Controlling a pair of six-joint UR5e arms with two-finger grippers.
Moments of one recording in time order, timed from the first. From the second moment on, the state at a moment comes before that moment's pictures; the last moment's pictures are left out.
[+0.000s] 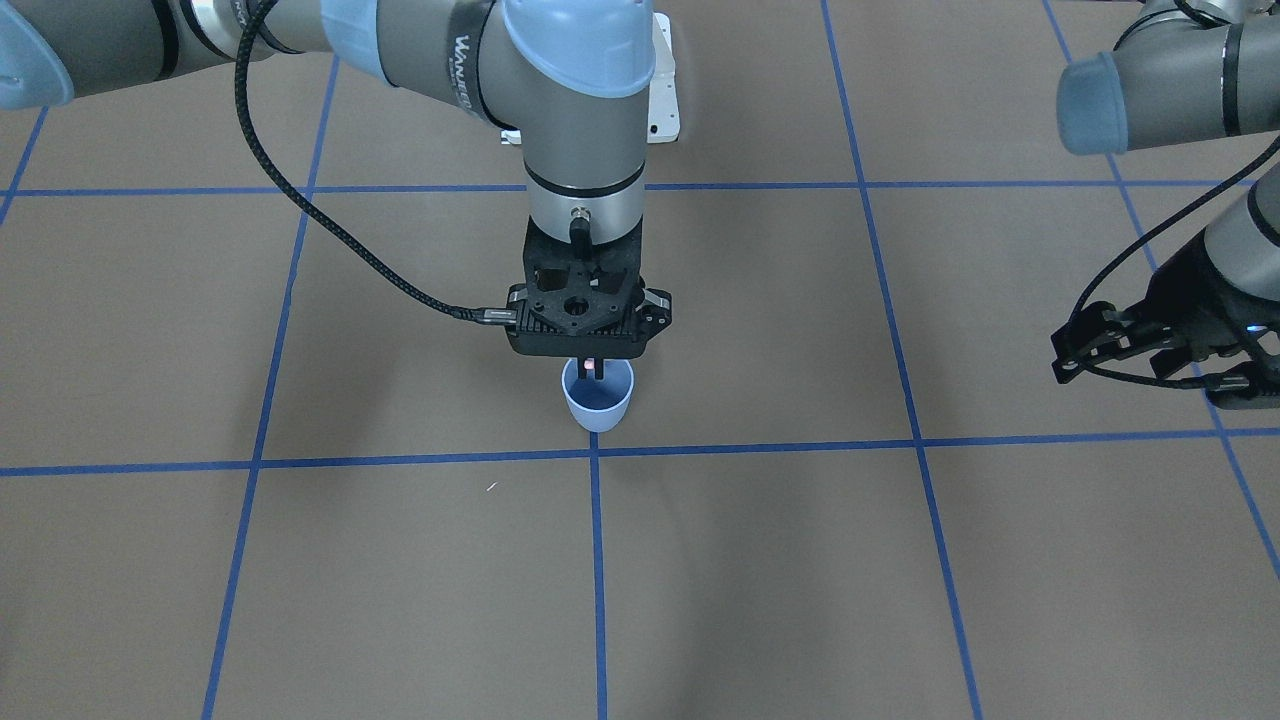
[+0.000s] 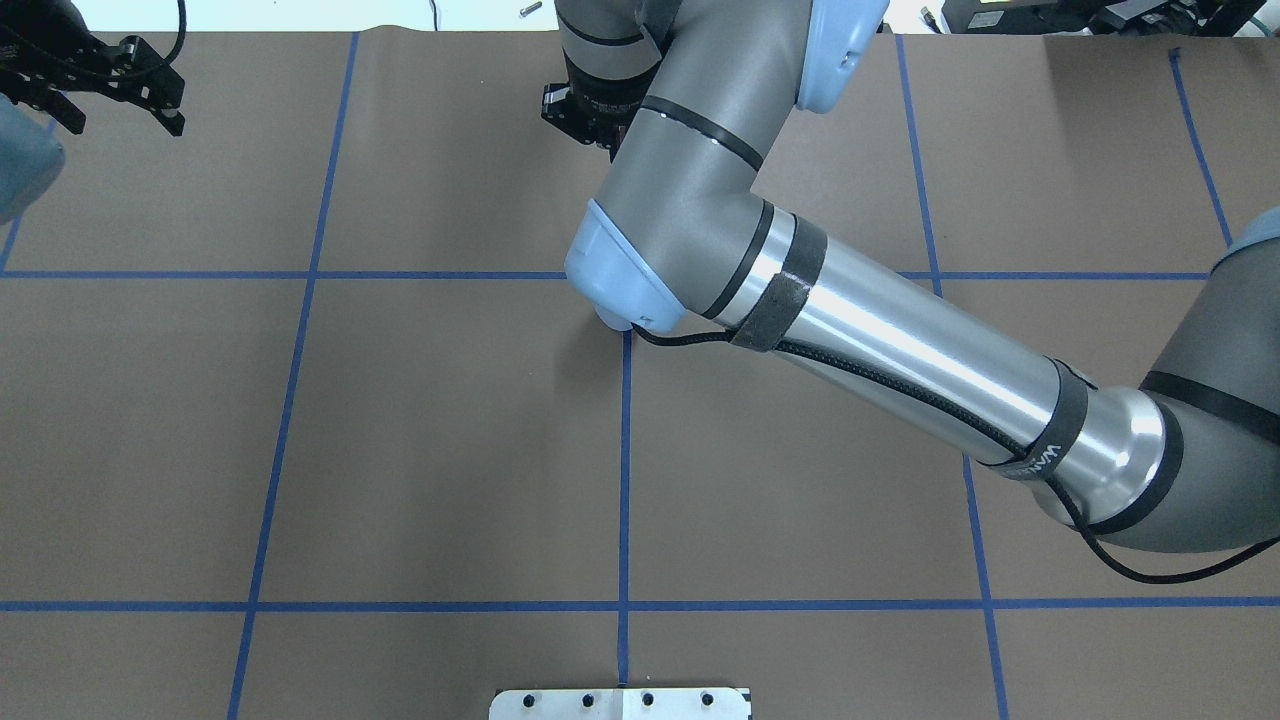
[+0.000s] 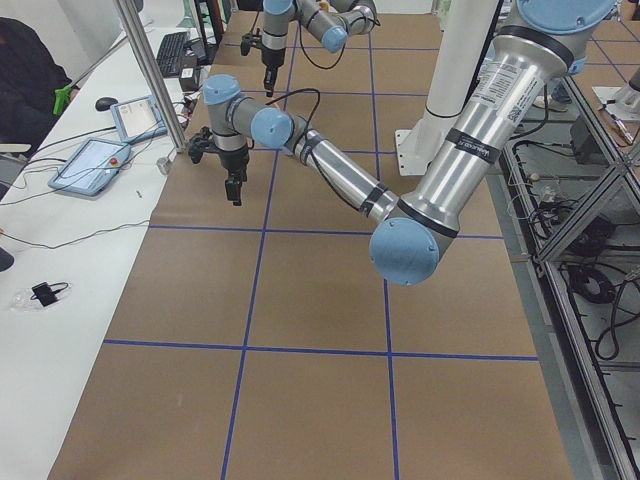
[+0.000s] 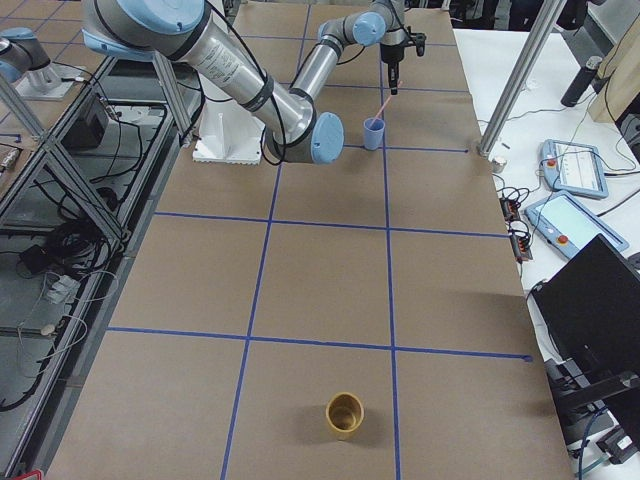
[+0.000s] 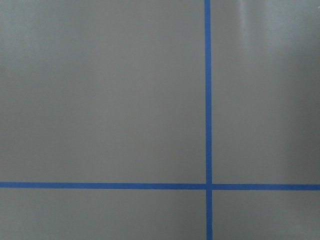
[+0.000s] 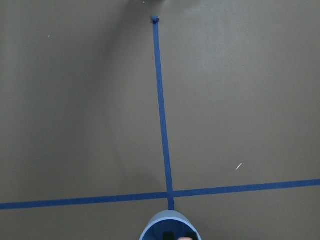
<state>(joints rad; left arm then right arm) -1.20 -2.06 -1.71 -1.35 -2.24 -0.54 0.72 -0.48 1.43 -1.80 1.87 1.13</state>
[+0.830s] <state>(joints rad) -1.20 -2.06 -1.70 -1.35 -2.24 -0.54 0.68 -0.52 1.43 -1.77 1.86 1.11</state>
